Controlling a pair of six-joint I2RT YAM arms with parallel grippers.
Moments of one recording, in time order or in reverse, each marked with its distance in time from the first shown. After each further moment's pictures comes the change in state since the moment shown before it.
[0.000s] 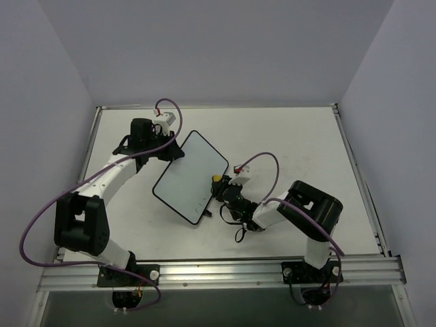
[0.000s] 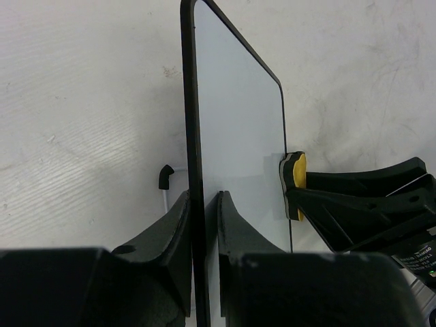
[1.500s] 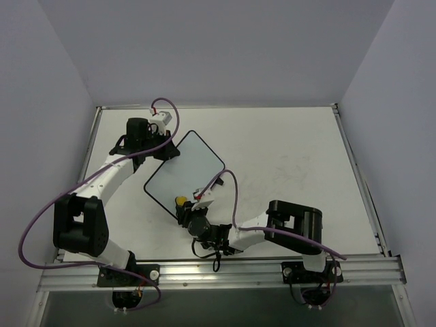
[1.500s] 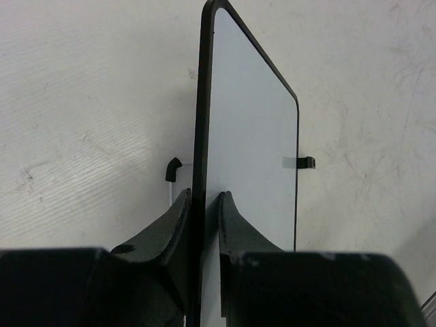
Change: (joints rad) left arm 0.027 -0.011 -0.003 -0.002 -0.023 0.039; right arm 0.401 0.089 0.225 -0.074 0.196 -0.071
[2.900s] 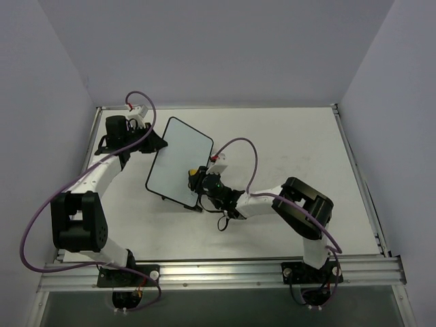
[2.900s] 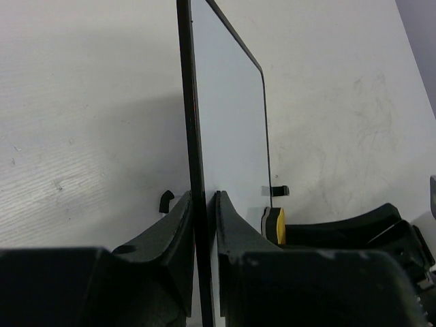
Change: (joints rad) left arm 0.177 0.026 -0.013 0.138 0.177 -0.148; right arm -0.354 -0.019 0.092 -0.168 -0.325 0.074
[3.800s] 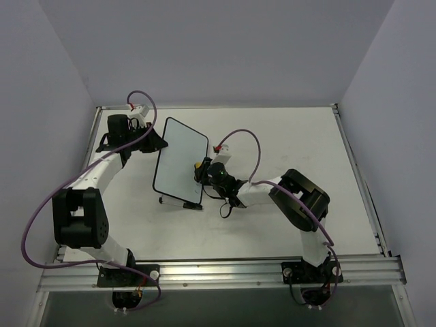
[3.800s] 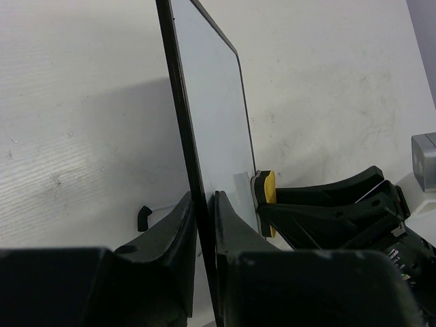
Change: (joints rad) left arm -0.006 0.033 0.031 -0.036 -0.013 -0.005; right arm -0.119 0.069 0.073 -0.056 -0.126 -0.039
